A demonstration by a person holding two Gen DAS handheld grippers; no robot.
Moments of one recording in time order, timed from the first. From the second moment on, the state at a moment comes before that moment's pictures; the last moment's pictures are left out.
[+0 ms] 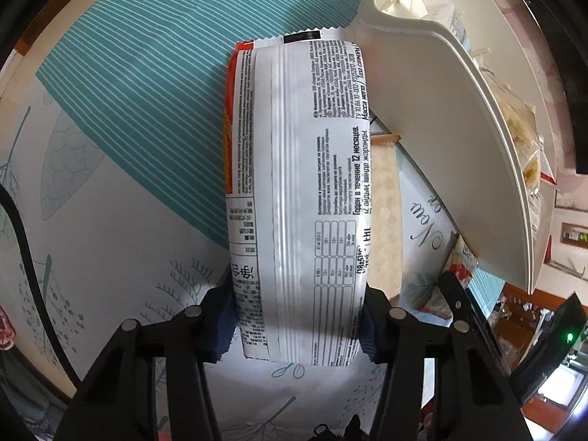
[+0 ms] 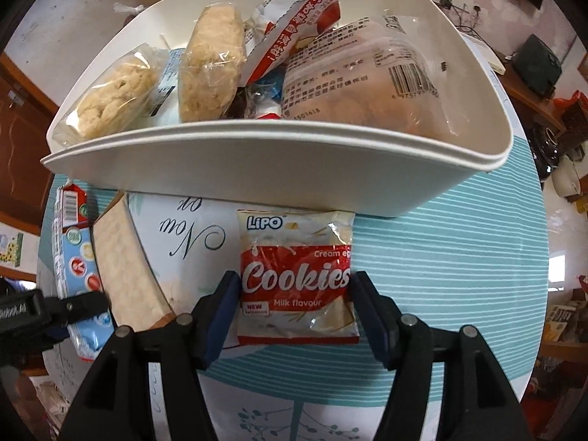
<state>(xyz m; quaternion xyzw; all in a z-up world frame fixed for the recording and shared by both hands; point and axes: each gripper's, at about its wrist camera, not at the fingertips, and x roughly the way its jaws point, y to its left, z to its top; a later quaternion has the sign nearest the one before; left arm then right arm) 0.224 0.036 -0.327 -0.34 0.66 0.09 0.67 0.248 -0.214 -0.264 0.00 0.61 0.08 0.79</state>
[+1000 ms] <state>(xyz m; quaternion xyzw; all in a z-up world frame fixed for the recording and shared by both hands) 0.194 0.042 -0.207 -0.21 0.69 0.03 0.70 0.261 -0.202 -0.264 0.08 0.66 0.01 0.75</state>
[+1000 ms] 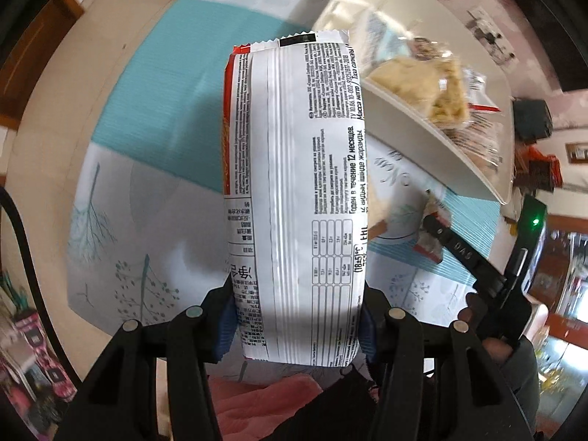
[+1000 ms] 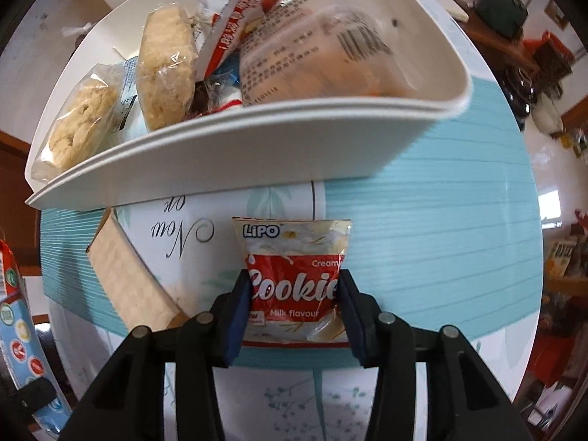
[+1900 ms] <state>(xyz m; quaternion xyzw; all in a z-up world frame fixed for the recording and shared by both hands) 0.314 -0.066 -0.081 -0.06 0.59 -0.05 0.80 0.237 -0.270 -0.140 0.08 0.52 0.00 0.85</state>
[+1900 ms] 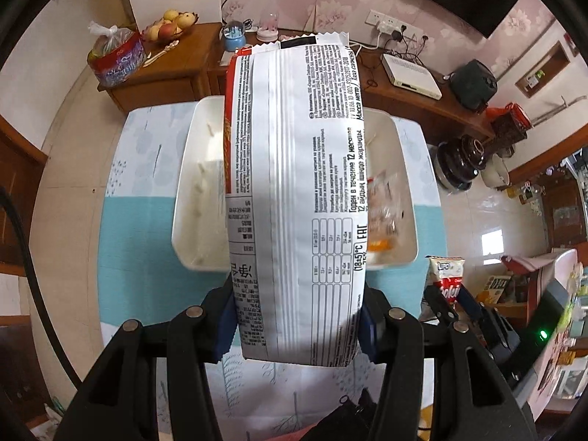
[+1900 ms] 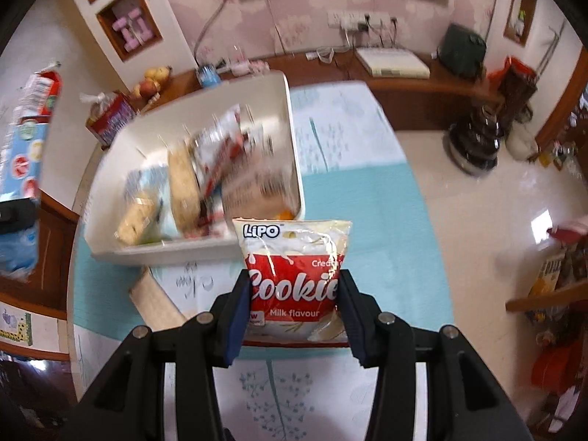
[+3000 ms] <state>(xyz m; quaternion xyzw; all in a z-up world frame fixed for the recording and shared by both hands) 0.322 -0.046 -0.063 -0.05 0.50 -0.01 0.86 0.301 -0.241 -0.125 0.06 0.45 0.12 0.88</state>
